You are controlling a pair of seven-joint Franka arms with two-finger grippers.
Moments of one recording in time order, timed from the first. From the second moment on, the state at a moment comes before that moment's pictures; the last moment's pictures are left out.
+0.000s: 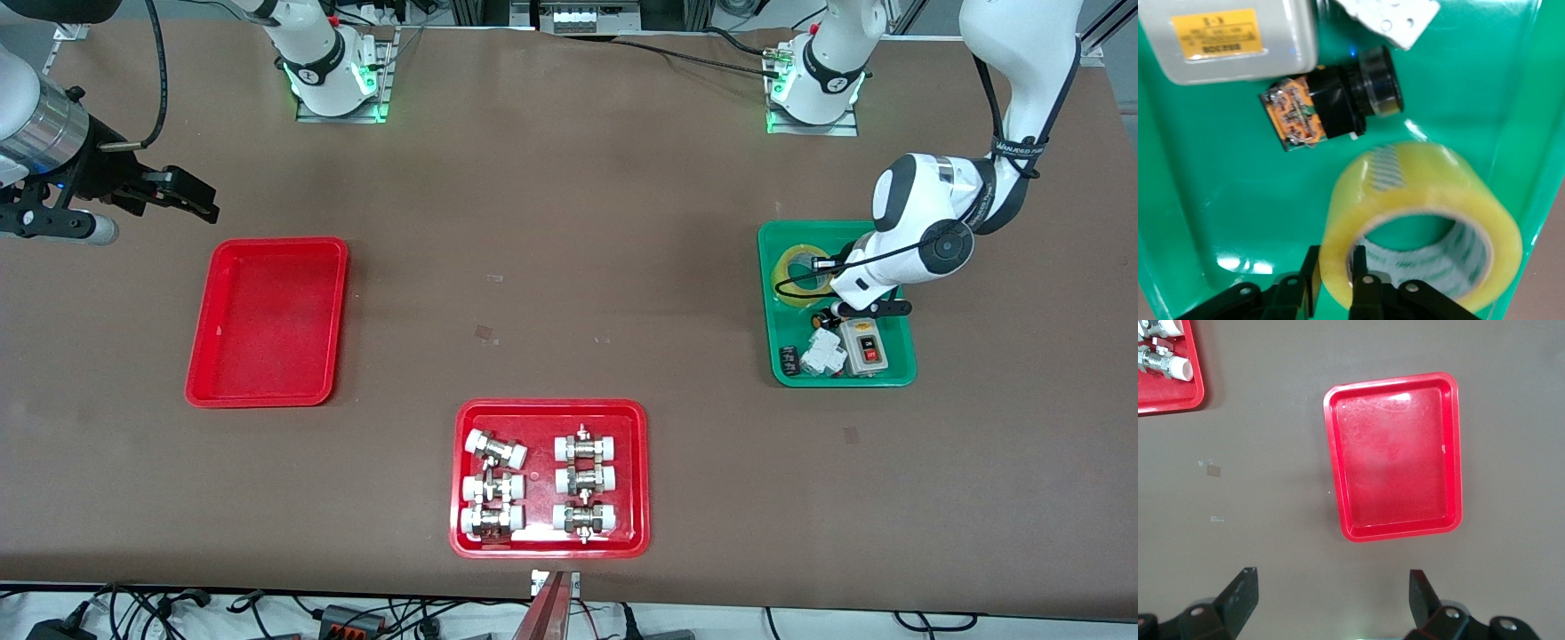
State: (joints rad) left arm 0.18 0.28 -0.23 -2.32 0.04 2.24 -0.15; right arm 0.08 0.01 0.03 -1.62 0.01 1.56 0.20
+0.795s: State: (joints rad) left arm 0.18 0.18 -0.29 -2.04 0.03 1.78 -0.15; right arm 0.08 0.01 0.03 -1.62 0.01 1.56 0.20
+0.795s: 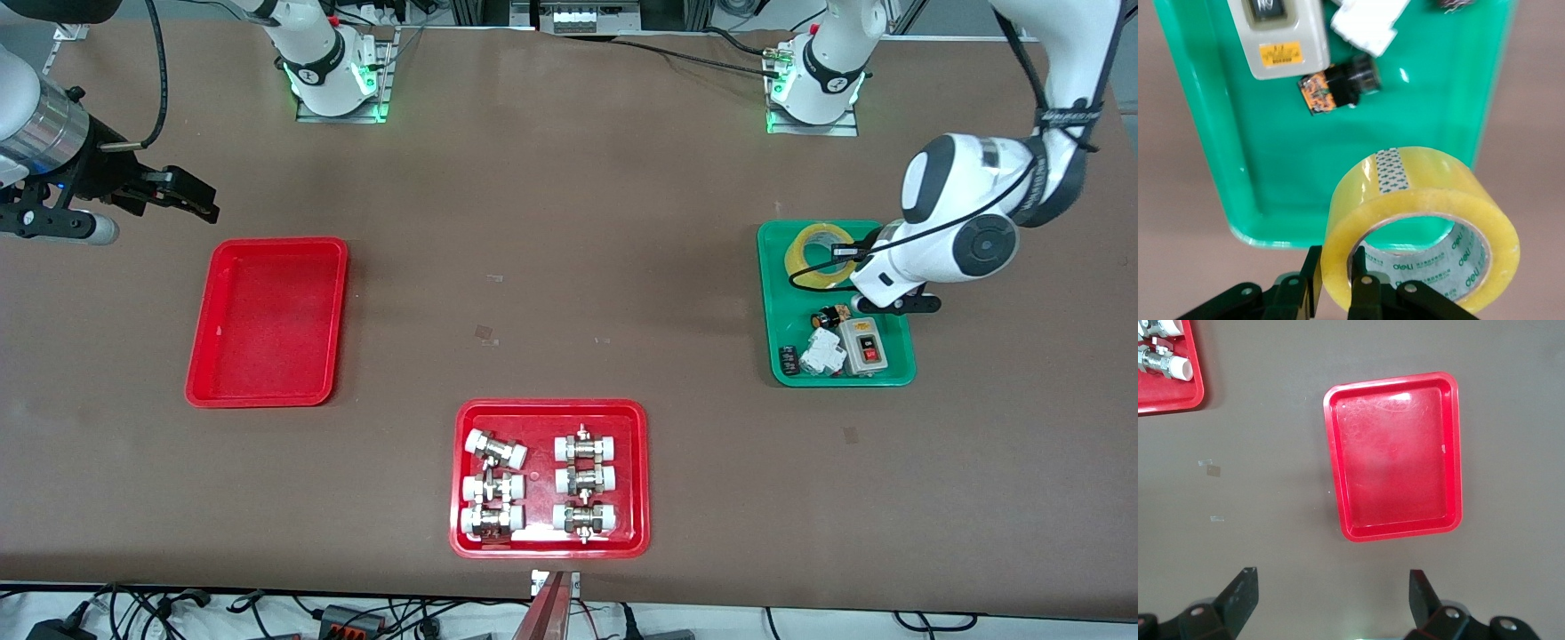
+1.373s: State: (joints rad) left arm 0.16 0.17 -0.49 -1.60 -0.10 1.61 -0.16; right arm 0.08 0.03 0.03 -1.63 0.02 1.56 0.20
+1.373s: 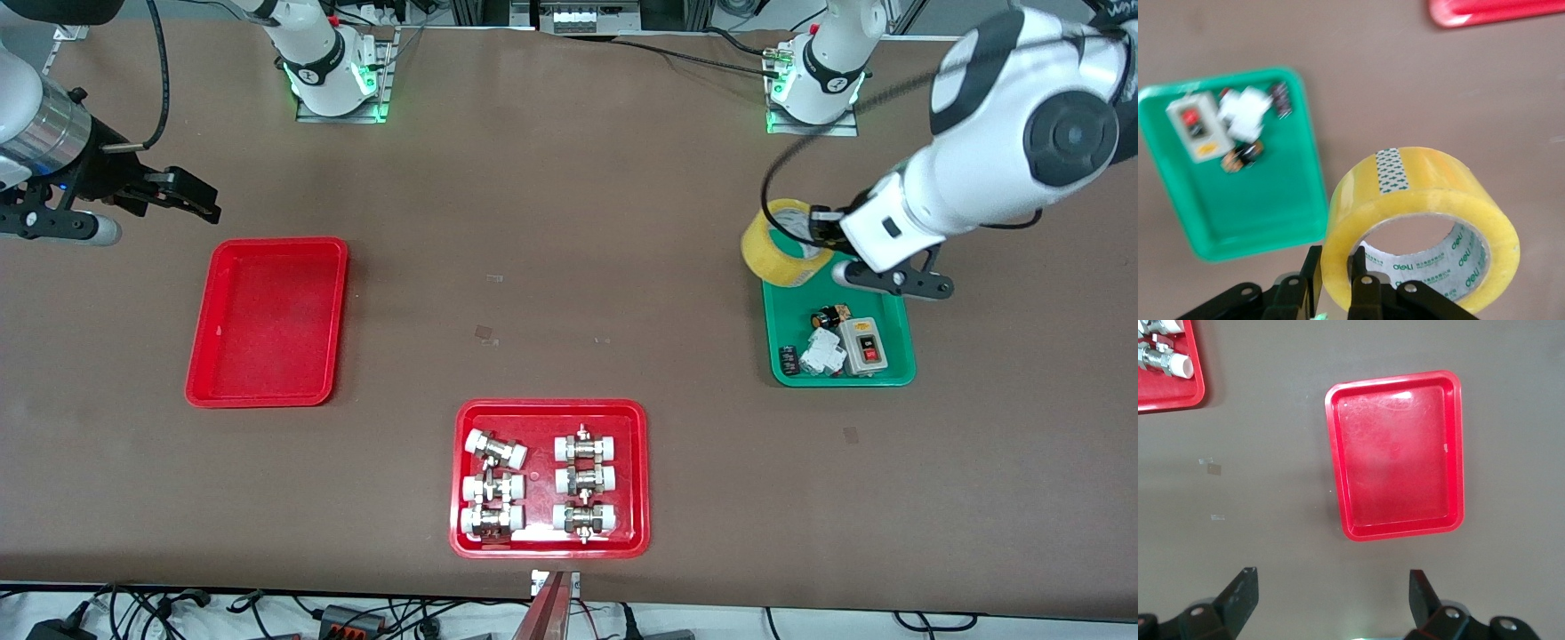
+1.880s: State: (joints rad) left arm -0.08 0.45 -0.52 -1.40 -0.15 1.80 -0.58; right arm 0.08 0.14 0.03 -1.63 0.23 1.55 0.08
